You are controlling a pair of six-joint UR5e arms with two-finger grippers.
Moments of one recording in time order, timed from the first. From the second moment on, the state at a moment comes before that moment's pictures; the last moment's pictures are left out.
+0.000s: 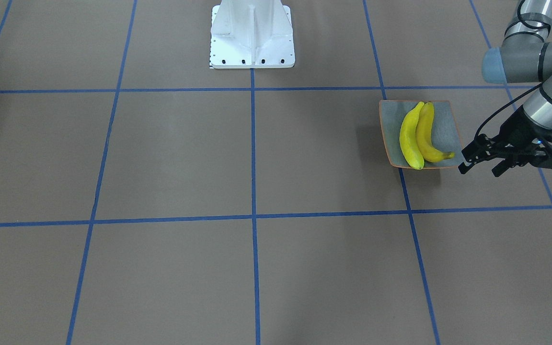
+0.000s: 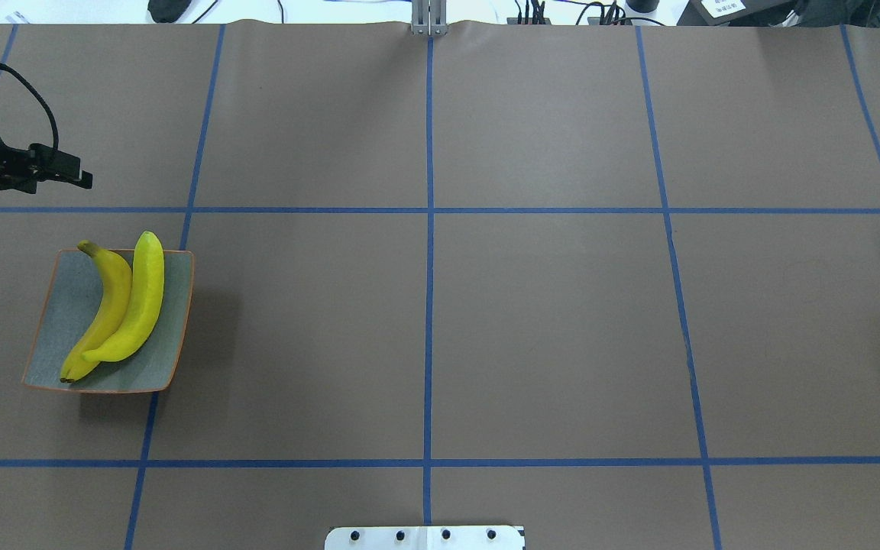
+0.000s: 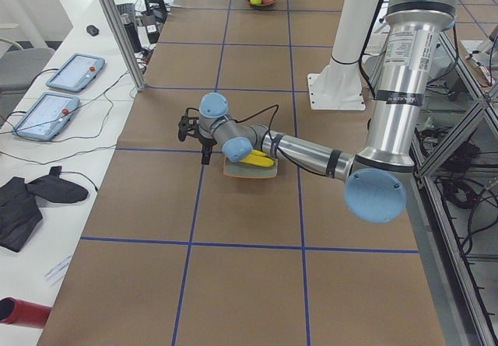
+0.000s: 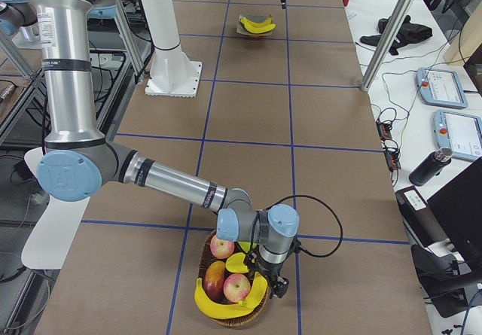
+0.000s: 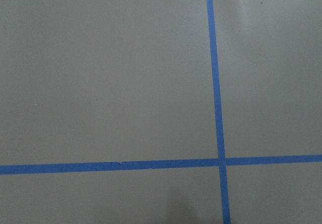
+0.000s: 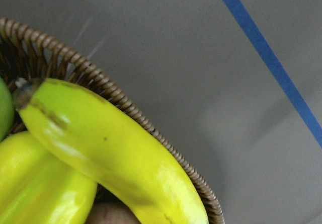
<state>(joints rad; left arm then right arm) -1.09 -1.71 -1.66 -2.19 -2.23 -0.88 1.48 -1.52 1.18 -1.31 2.00 -0.80</state>
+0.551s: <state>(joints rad) -1.09 -1.71 -1.65 -2.19 -2.23 -0.88 1.47 -1.51 1.12 -1.24 1.99 -0.80</state>
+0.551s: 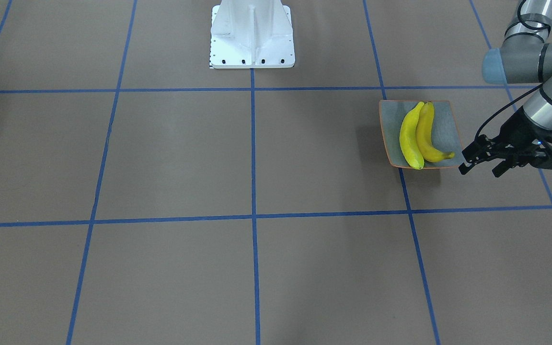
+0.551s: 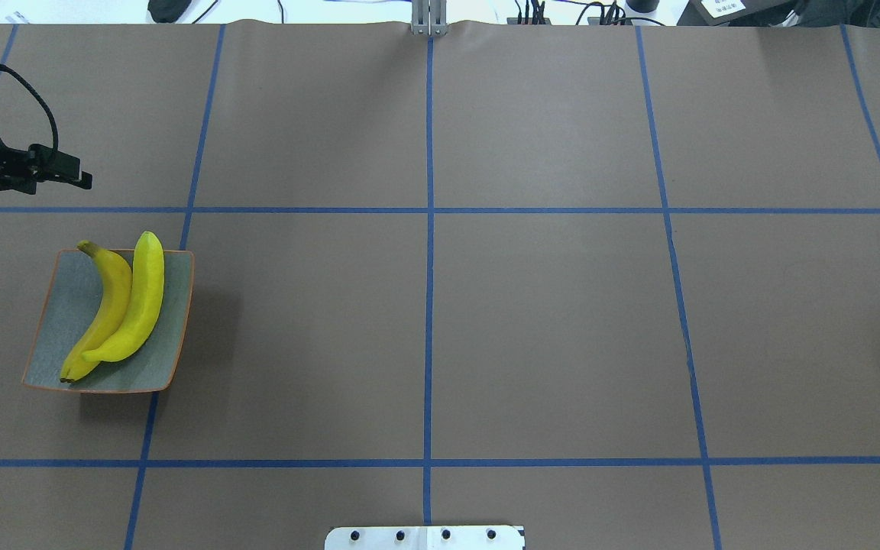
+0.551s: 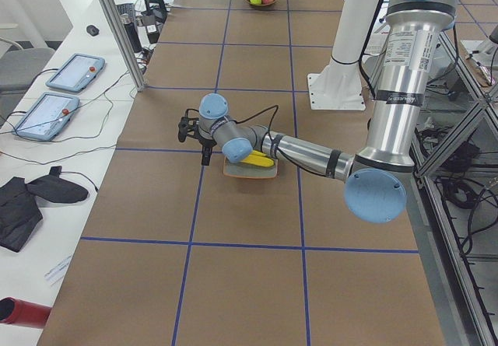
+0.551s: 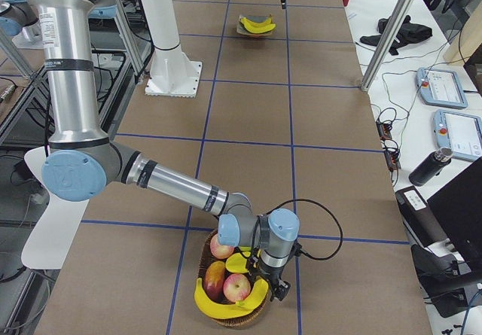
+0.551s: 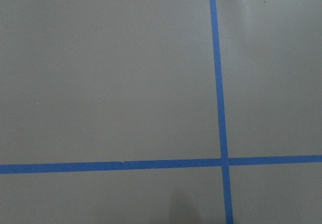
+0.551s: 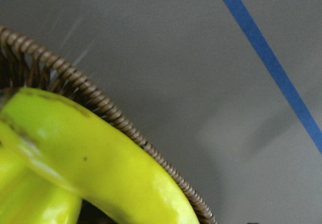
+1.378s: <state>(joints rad) -1.09 -1.71 -1.65 -2.19 -2.23 -0.88 1.47 -1.51 1.13 -1.24 2.00 -0.80</state>
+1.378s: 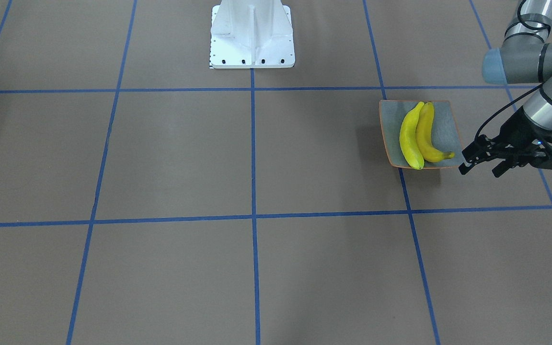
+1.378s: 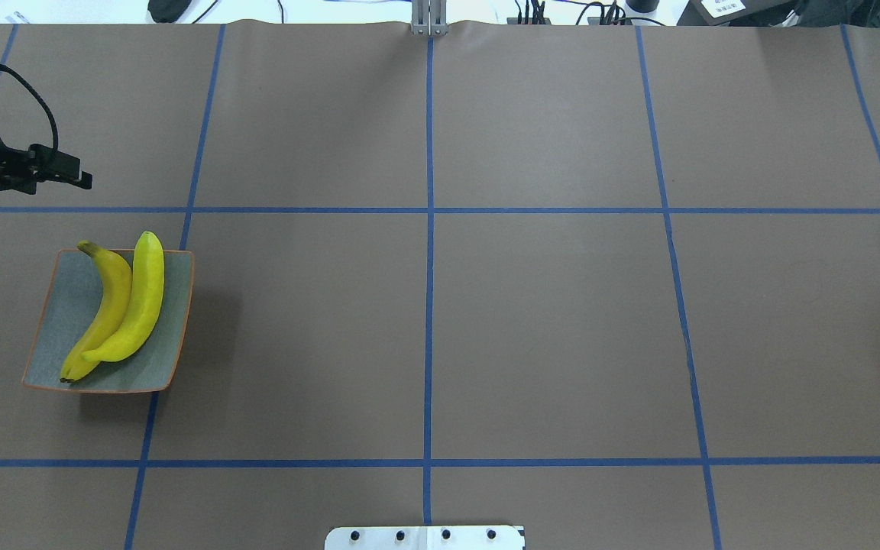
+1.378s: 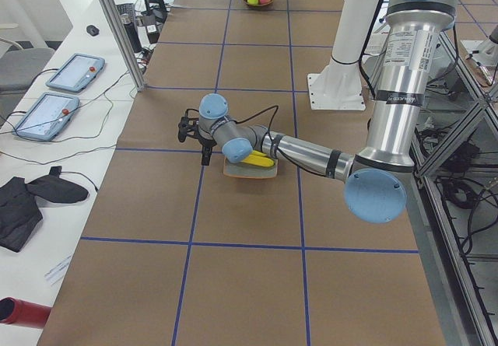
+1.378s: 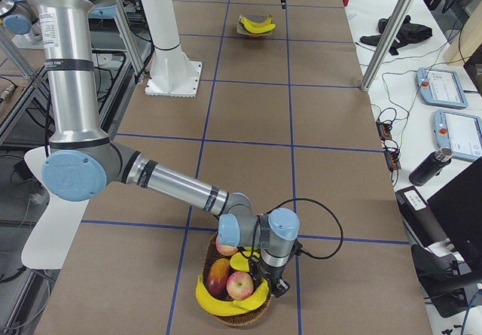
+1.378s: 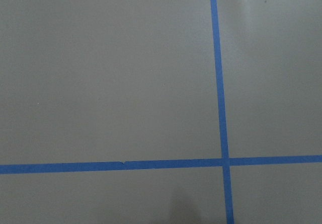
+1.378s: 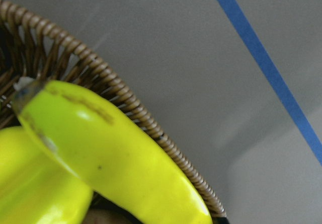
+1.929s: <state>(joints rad) -1.09 -1.70 -1.65 -2.19 -2.23 -0.88 1.47 -1.52 1.17 -1.24 2.00 -0.80</state>
